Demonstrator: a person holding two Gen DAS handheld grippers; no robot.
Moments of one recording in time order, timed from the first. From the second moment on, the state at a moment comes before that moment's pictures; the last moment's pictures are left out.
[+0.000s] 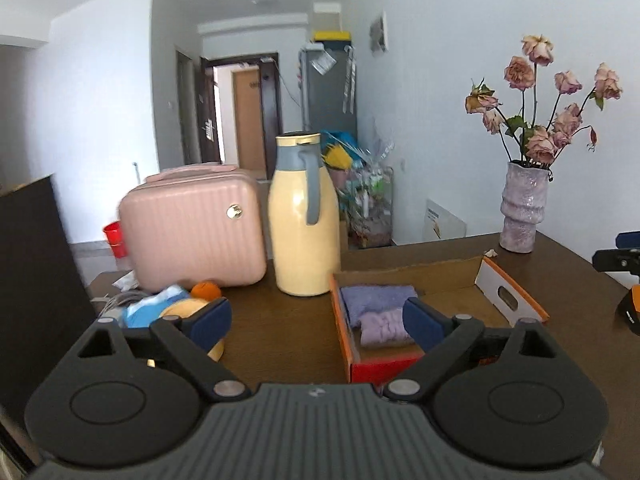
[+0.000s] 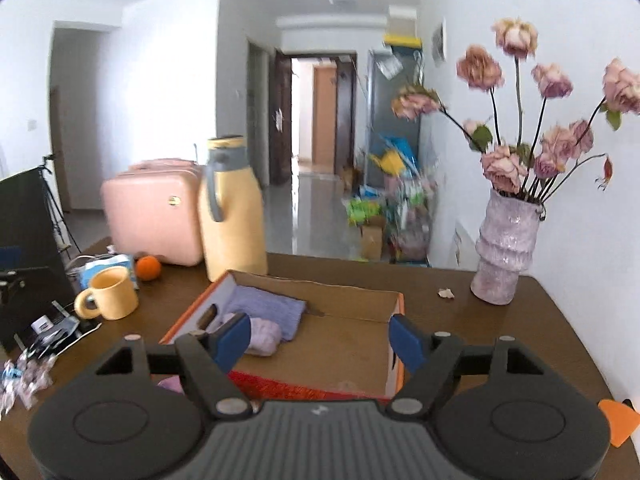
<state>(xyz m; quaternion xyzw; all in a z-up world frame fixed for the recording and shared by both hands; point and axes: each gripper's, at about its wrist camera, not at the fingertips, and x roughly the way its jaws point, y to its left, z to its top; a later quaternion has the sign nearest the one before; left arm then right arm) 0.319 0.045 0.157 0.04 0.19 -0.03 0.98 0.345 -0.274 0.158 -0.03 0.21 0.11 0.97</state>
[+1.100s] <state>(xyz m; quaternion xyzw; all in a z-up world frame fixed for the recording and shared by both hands) 0.173 0.010 -0.007 -0.06 0.25 -0.06 0.96 0.191 -0.238 -0.011 0.03 0.23 0.19 0.95</state>
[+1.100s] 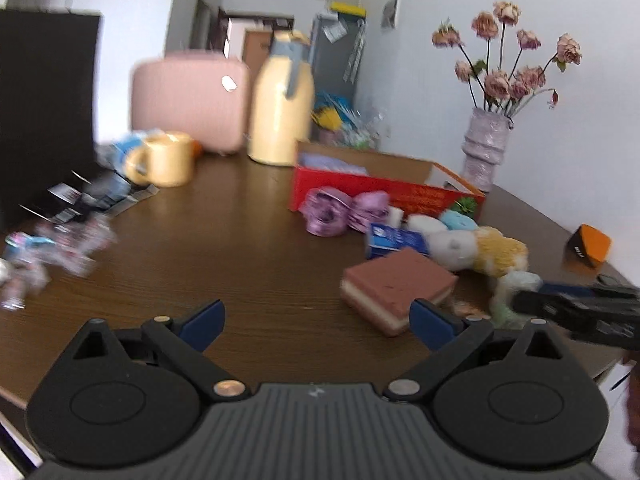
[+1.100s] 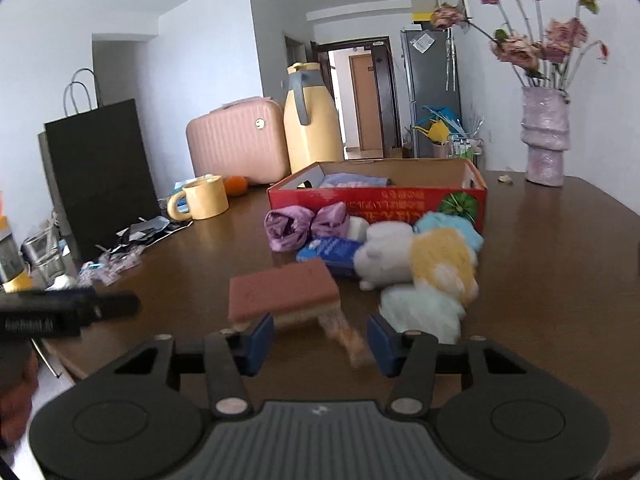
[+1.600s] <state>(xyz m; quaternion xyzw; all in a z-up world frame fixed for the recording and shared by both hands) 0.278 0.042 -0.040 -0.22 0.35 -0.10 0.91 0.328 -0.175 -0.021 0.02 0.35 0.24 0.90</state>
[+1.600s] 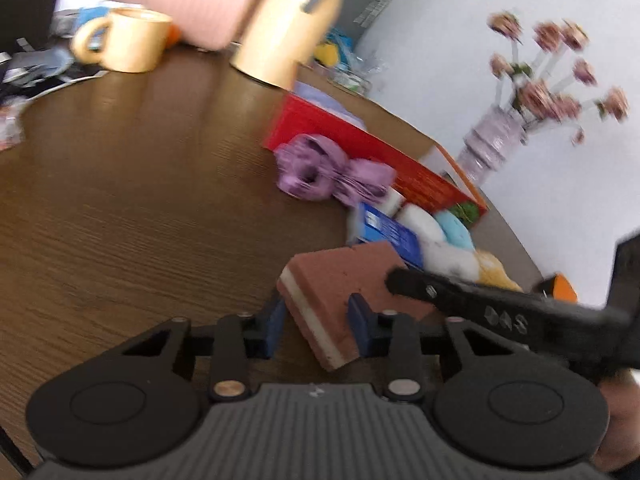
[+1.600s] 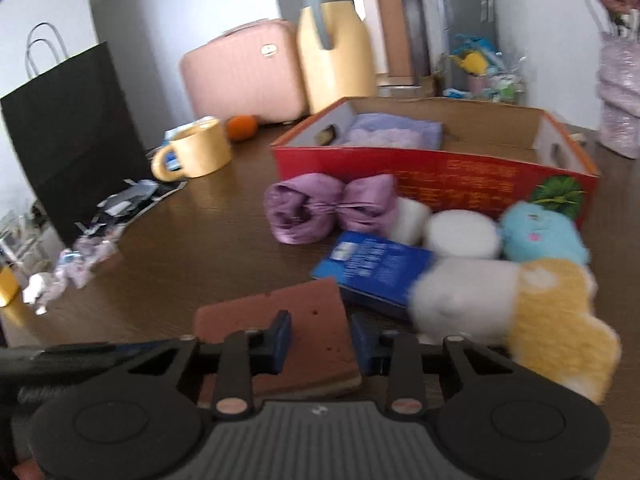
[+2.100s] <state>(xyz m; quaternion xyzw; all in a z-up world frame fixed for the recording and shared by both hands) 0.205 0.053 -0.033 -0.20 0.37 -0.18 0.89 0.206 -0.206 -0.026 0.12 0.35 0.25 0.89</state>
